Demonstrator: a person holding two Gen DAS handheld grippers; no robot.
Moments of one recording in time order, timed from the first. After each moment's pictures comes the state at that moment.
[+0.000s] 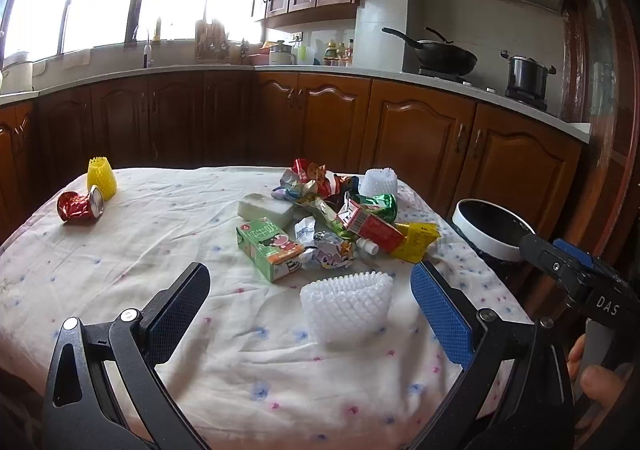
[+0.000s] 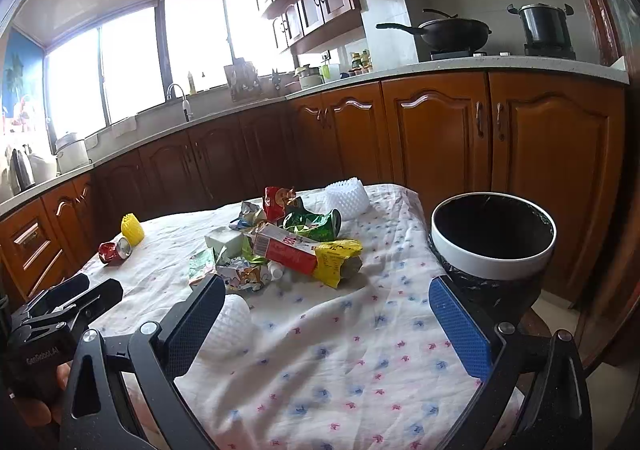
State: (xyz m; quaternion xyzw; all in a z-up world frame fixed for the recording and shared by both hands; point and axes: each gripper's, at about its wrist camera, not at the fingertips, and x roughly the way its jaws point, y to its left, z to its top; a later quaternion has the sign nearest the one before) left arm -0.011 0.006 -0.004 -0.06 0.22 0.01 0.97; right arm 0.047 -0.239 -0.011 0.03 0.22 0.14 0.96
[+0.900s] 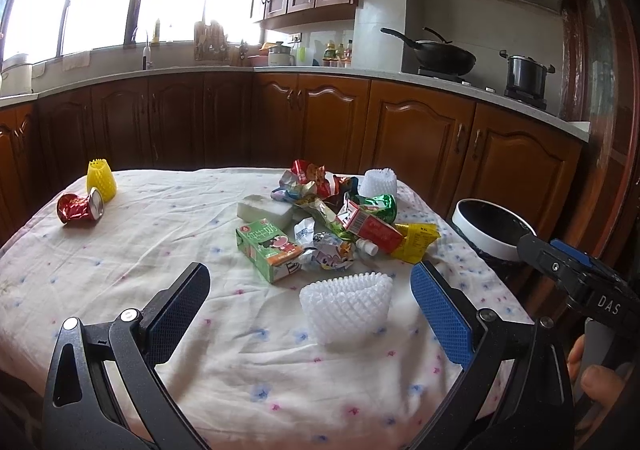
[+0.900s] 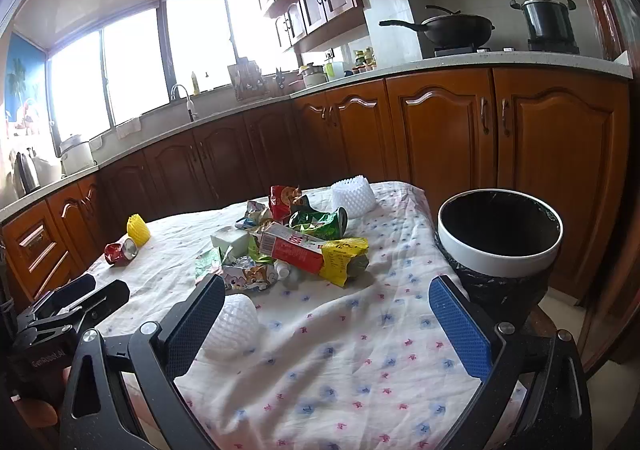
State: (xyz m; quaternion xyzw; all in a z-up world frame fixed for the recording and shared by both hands) left arm -0.011 0.006 -0.003 -0.05 0.21 0.01 0.98; right arm 0.048 -0.238 -0.015 0.04 0.23 0.14 0.96
